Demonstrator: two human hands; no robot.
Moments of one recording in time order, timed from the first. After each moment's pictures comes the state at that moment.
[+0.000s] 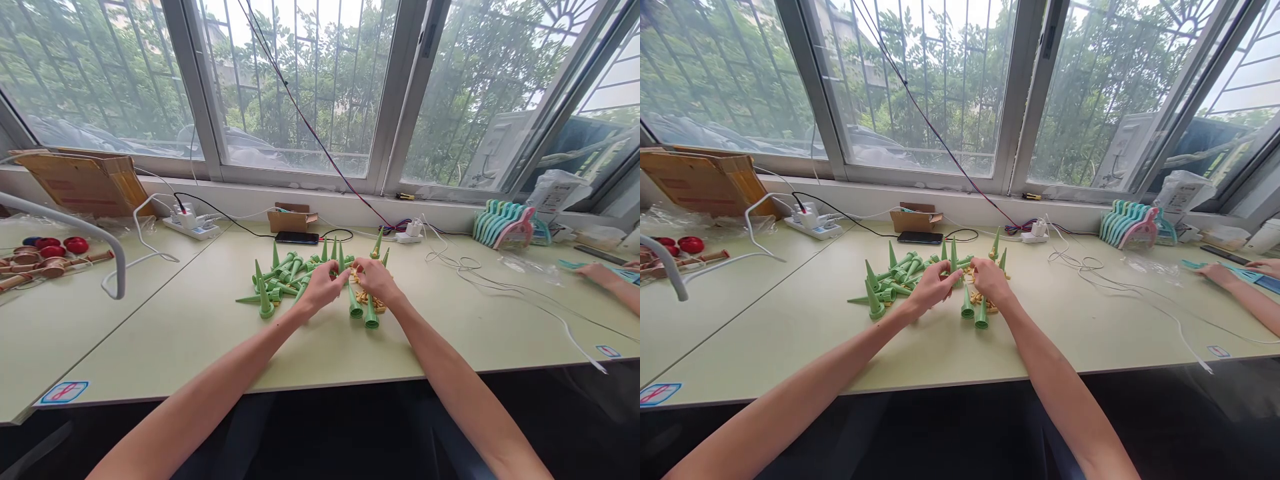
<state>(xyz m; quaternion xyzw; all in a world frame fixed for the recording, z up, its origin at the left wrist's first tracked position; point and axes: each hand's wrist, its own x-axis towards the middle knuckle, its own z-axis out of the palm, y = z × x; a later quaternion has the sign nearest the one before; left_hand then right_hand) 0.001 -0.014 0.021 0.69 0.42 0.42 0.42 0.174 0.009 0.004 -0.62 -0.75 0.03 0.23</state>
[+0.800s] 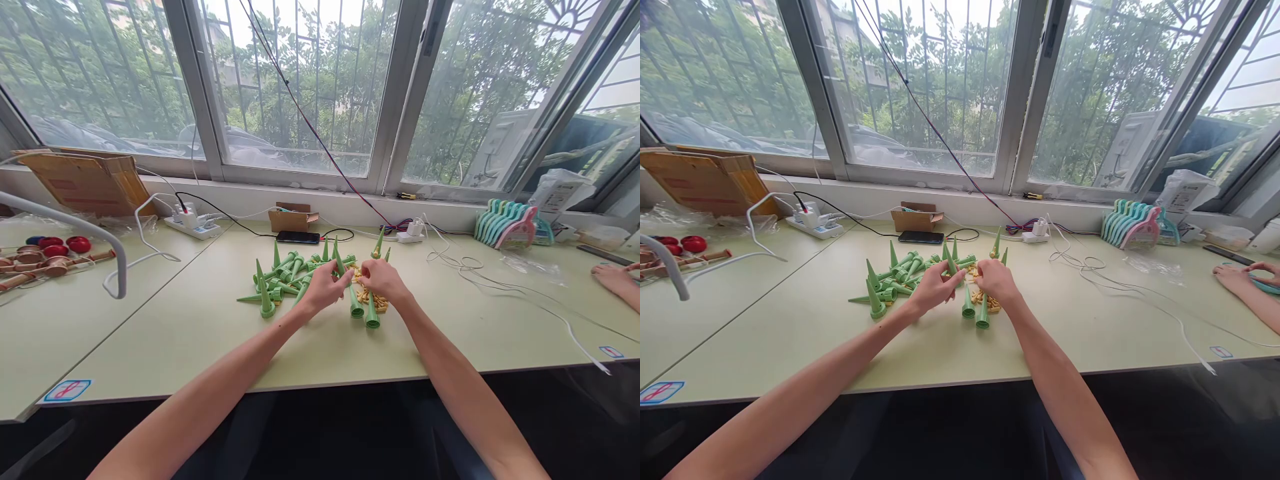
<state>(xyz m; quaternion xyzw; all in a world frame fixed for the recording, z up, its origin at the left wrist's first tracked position) 0.000 -0.005 0.004 0.72 0.39 0.42 0.39 0.178 0.001 0.016 -0.67 -0.73 0.01 0.16</state>
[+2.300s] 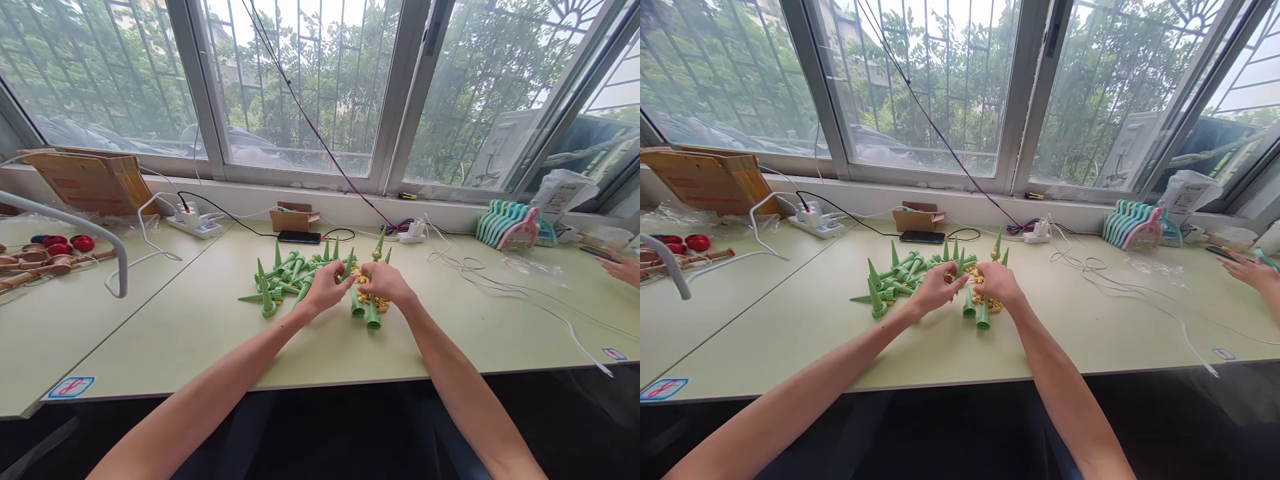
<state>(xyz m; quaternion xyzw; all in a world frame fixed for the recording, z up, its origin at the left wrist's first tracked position) 0.001 -0.006 0.007 0.76 0.42 0.41 0.29 0.180 -0.008 0.024 -0.66 -0.74 0.04 0.10</state>
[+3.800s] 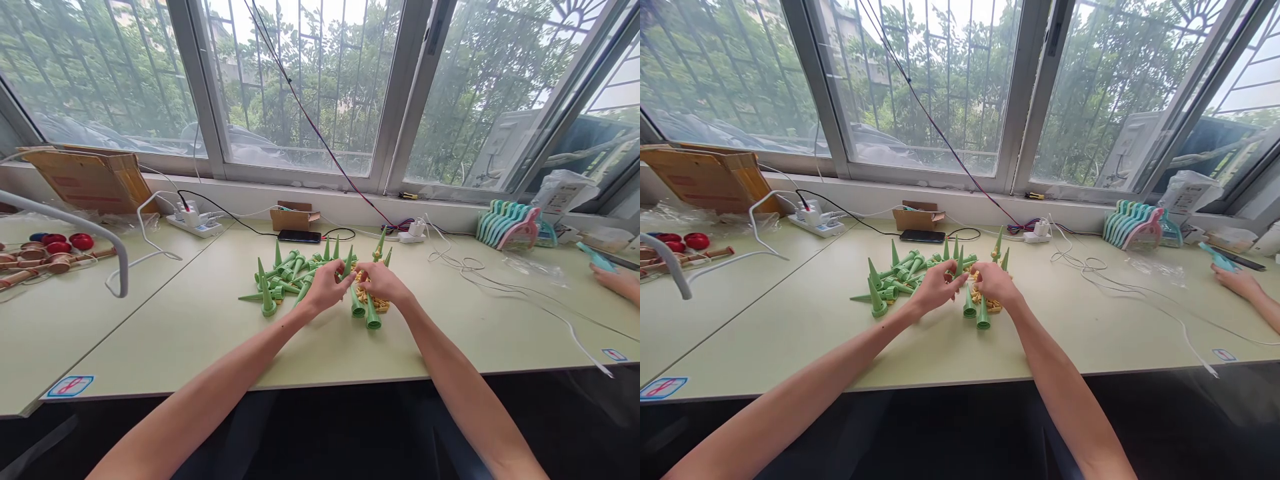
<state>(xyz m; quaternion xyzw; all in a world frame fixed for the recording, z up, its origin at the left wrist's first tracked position) 0.001 -0.003 0.003 0.76 0.40 0.42 0.31 0.179 -0.007 0.021 -0.60 -0.77 0.11 0.17</state>
